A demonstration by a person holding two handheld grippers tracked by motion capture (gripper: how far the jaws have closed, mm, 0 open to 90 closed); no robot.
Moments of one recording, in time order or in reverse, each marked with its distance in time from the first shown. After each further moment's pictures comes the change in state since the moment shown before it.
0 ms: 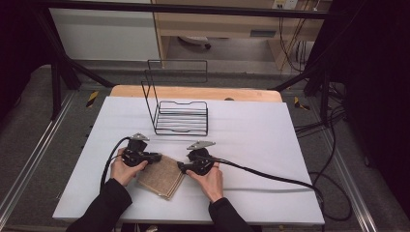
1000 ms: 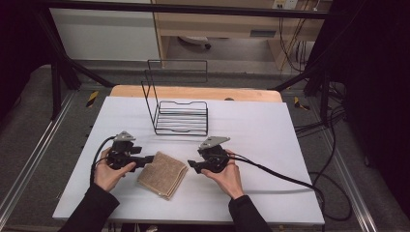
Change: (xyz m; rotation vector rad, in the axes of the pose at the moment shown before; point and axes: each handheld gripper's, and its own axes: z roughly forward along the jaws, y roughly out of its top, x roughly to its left) left arm -0.001 0.003 -0.035 -0.062 0.093 0.021; right arm -0.023 0.008 -0.055 -0.038 0.052 -0.190
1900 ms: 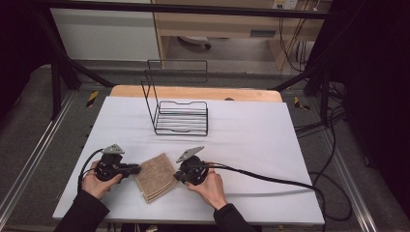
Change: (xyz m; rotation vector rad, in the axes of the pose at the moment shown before) left arm 0.019 -0.054 -0.026 0.048 -0.120 -0.007; right arm 0.052 0.004 0.037 0.175 0.151 -0.049
